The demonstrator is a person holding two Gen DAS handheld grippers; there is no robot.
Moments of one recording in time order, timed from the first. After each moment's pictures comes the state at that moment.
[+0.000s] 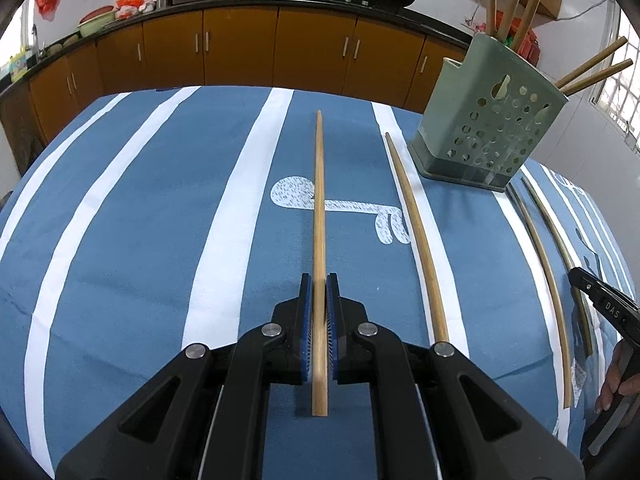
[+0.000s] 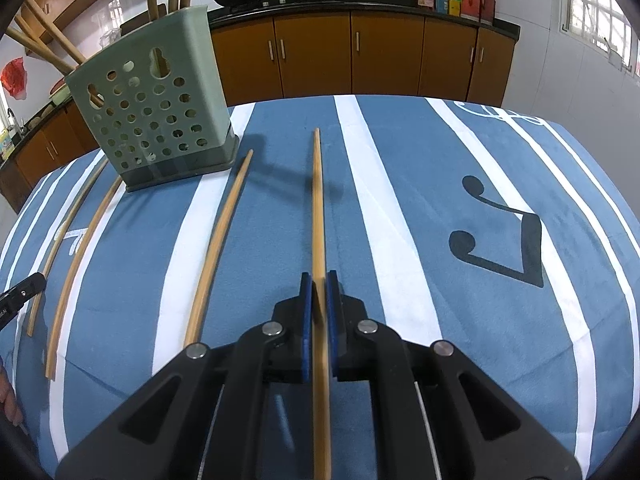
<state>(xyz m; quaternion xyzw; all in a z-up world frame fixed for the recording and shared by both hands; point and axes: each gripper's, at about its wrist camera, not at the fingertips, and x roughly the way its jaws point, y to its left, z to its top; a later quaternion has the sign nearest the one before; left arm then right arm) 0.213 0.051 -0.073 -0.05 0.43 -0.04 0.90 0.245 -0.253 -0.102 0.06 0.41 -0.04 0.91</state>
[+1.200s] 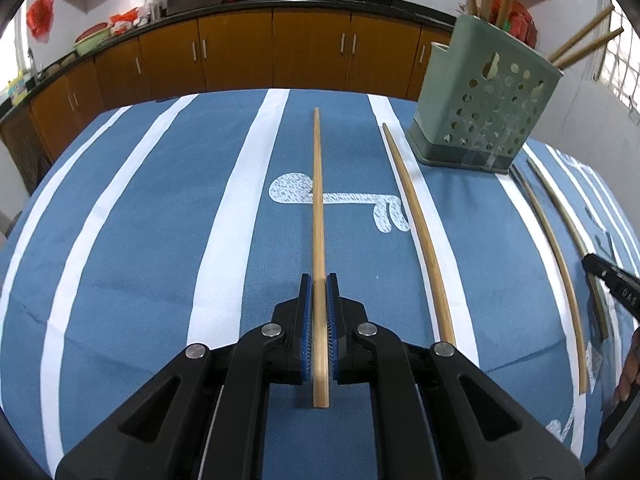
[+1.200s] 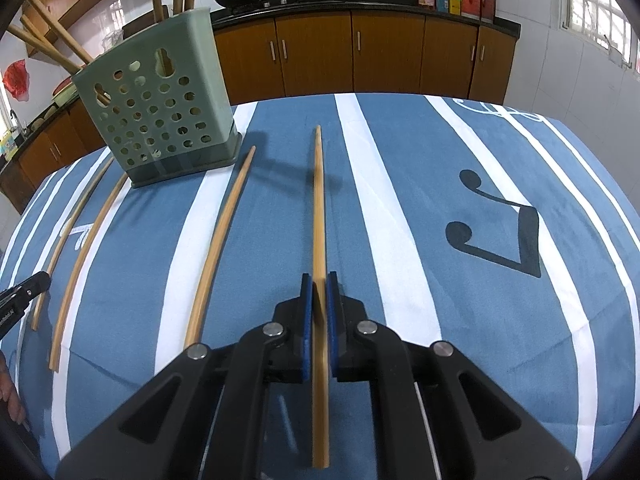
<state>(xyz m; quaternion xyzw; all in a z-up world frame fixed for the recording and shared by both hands) 0.208 0.041 -0.072 -0.01 0.43 -0.04 0.90 0.236 -0.254 -0.102 0.06 0.41 -0.04 0.91</state>
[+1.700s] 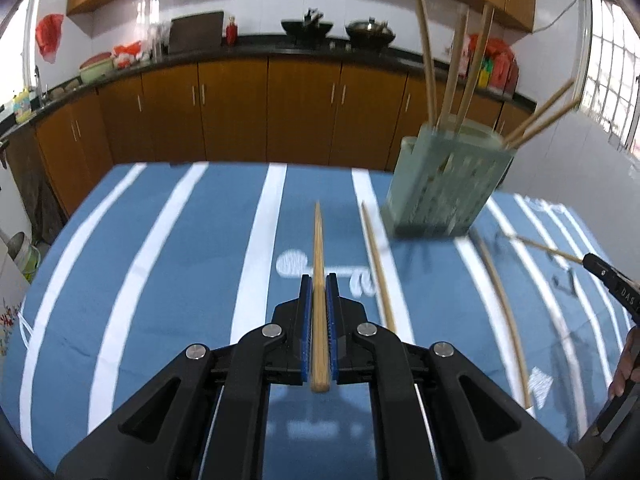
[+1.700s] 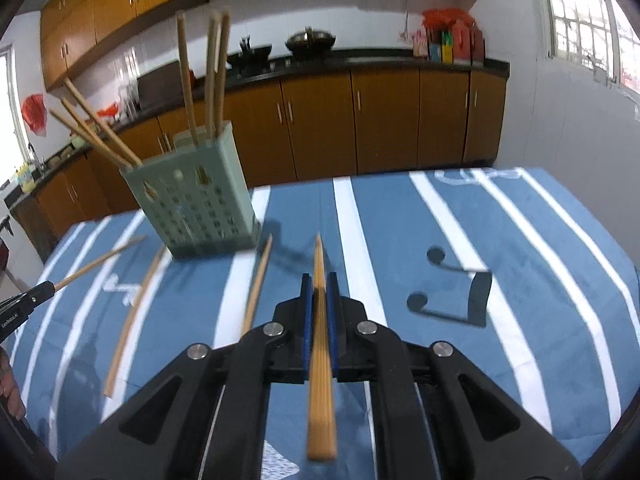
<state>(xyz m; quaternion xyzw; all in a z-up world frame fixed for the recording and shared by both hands) 0.180 0.052 0.006 -0.03 0.35 -0.05 0.94 0.200 -0.267 -0.024 0.07 0.31 -0.03 0.95</state>
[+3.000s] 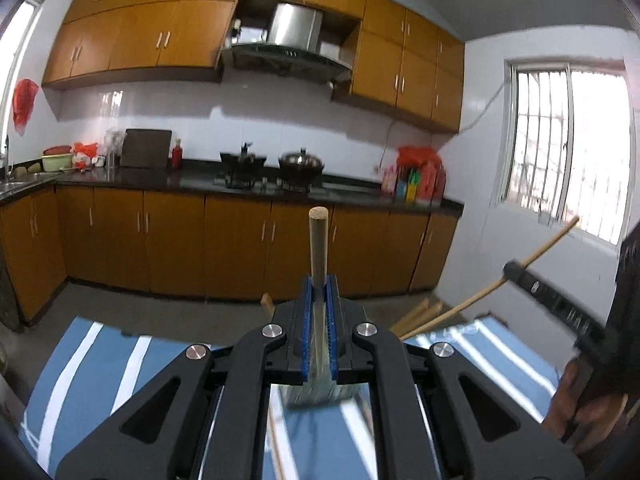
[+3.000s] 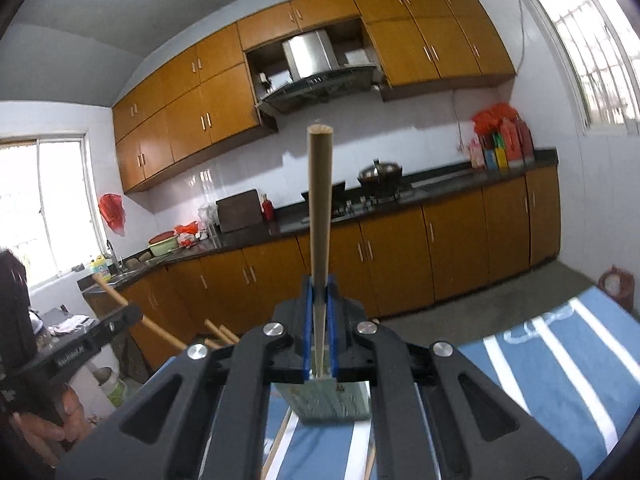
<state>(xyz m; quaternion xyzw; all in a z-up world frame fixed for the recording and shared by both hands) 0.169 0.001 0.181 -0.07 0.13 -0.16 0.98 0.183 -0.244 0.159 0.12 0.08 0.08 0.99</state>
